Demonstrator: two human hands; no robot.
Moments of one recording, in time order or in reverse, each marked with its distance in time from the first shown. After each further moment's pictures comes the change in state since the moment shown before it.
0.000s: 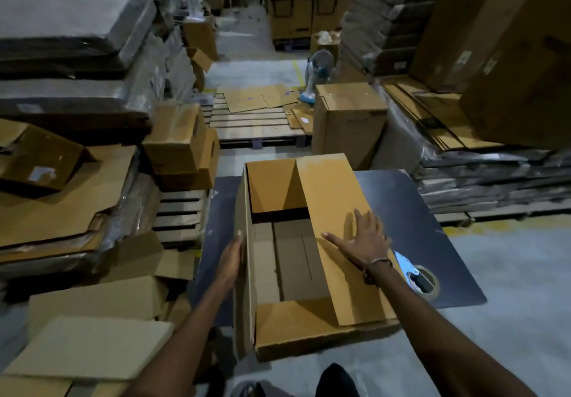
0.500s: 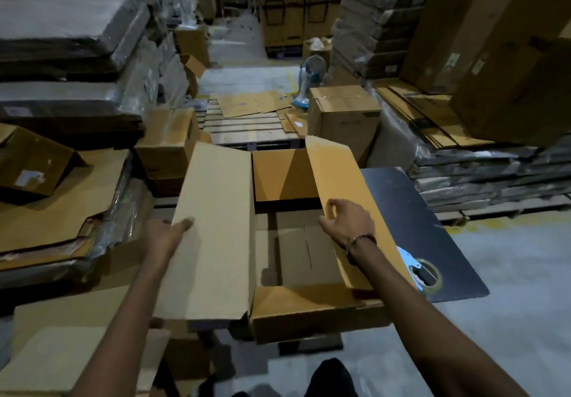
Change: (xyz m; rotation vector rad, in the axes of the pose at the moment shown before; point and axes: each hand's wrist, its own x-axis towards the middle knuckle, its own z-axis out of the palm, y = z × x) left_hand -0.052 0.095 -0.106 0.354 0.443 0.032; right_hand -0.016 -0.066 -0.014 0.006 0.213 -0.138
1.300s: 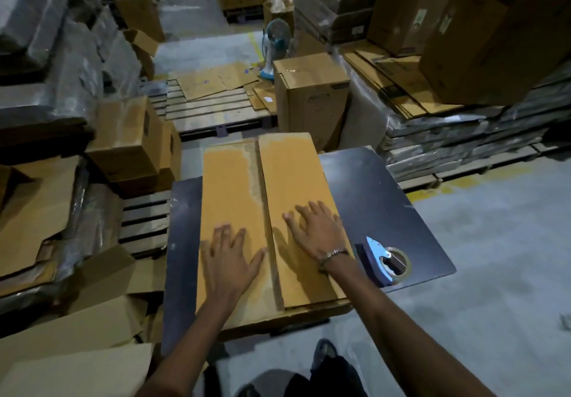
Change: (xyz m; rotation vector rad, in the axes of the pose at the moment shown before) left_hand -0.049 0.024 0.194 0.816 -0.119 0.669; right_hand 0.023 0.030 -0.008 0.021 -0.188 0.002
